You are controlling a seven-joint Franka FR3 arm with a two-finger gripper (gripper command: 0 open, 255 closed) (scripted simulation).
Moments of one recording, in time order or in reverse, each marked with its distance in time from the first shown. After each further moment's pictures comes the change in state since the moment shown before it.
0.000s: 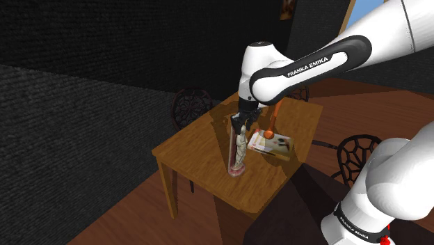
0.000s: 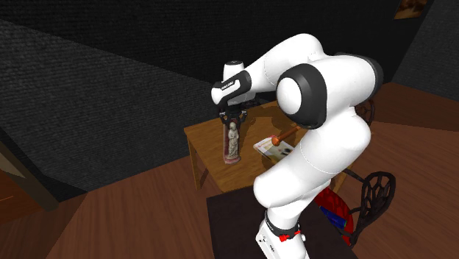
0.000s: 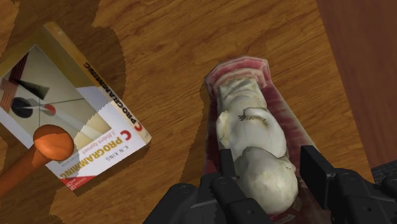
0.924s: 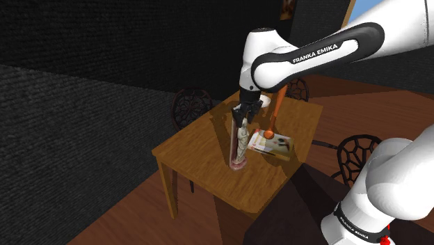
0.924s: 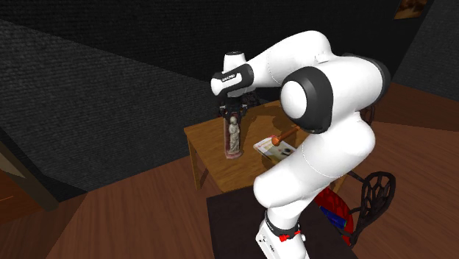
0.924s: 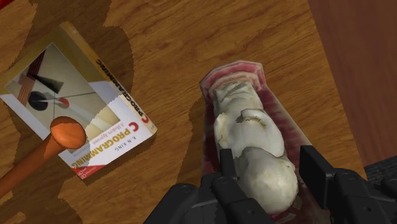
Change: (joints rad) arm 0.000 -0.043 -0.005 0.059 0.005 -0.105 -0.011
